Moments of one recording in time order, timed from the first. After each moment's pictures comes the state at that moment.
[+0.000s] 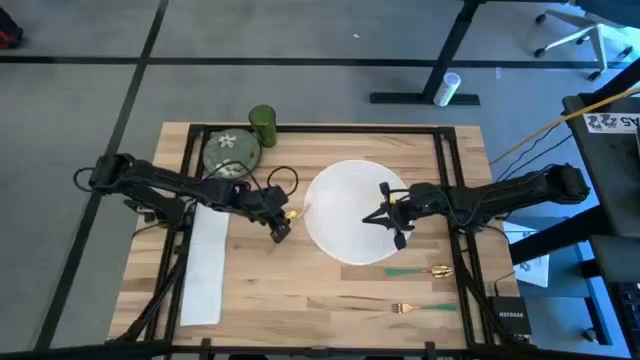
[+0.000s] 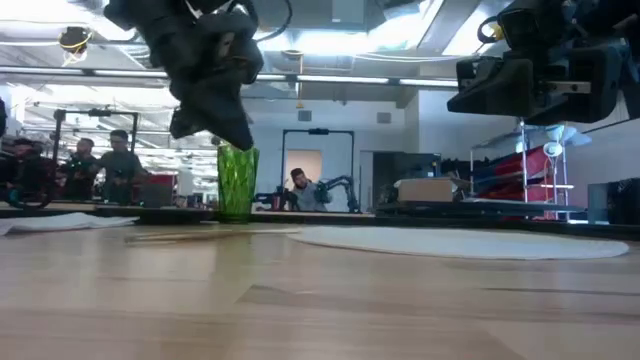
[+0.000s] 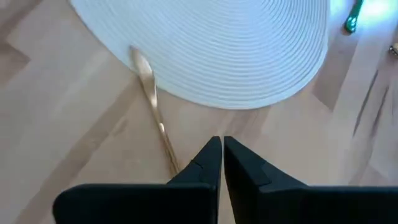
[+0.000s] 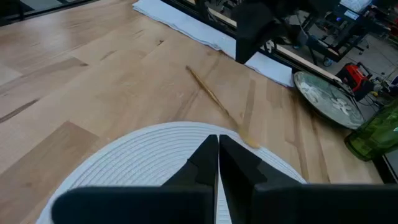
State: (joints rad) left arm -0.06 1.38 0.84 -0.35 -0.10 -0.67; right arm 0.03 1.01 0.33 0.31 -0.14 -0.45
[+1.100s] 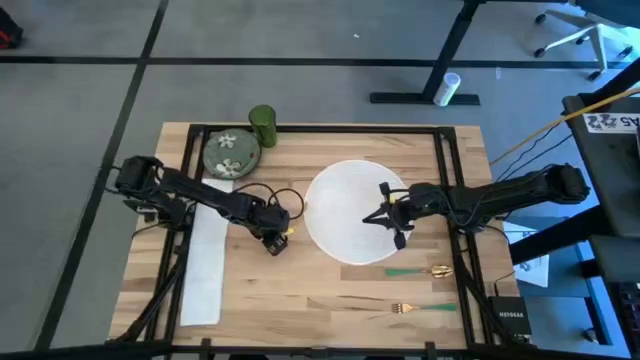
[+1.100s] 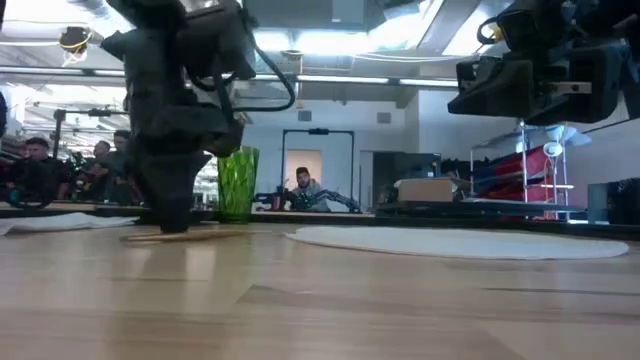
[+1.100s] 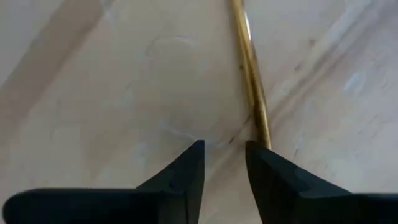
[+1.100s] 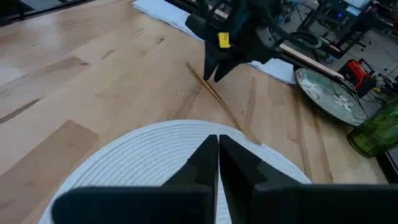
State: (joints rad) left arm -0.12 1.62 0.84 -0.52 -0.03 -0.83; right arm 0.03 1.01 0.33 0.30 -0.14 -0.44
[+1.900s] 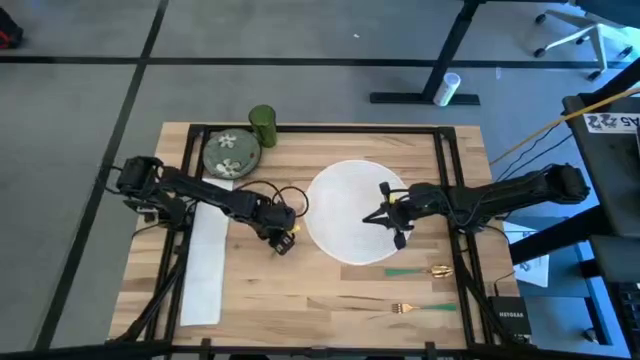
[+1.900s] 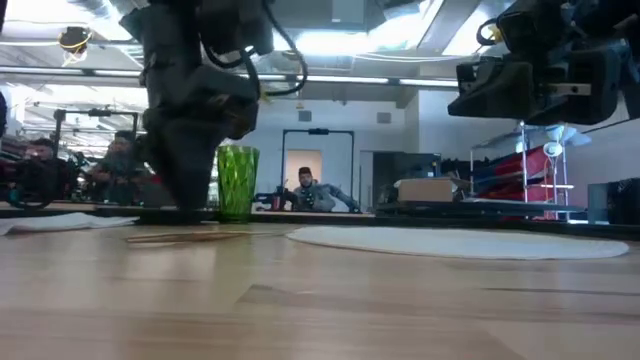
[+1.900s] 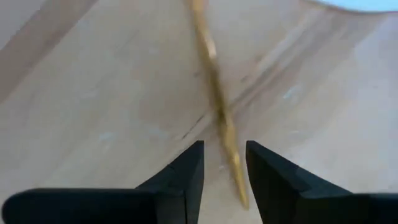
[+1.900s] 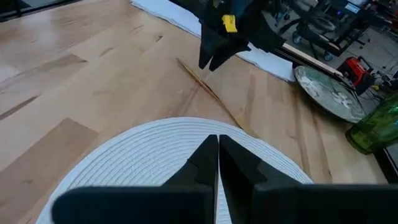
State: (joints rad) left arm -0.12 1.63 0.96 -0.62 0.02 -0.93; right arm 0.03 1.01 0.33 0.29 -0.13 -0.44
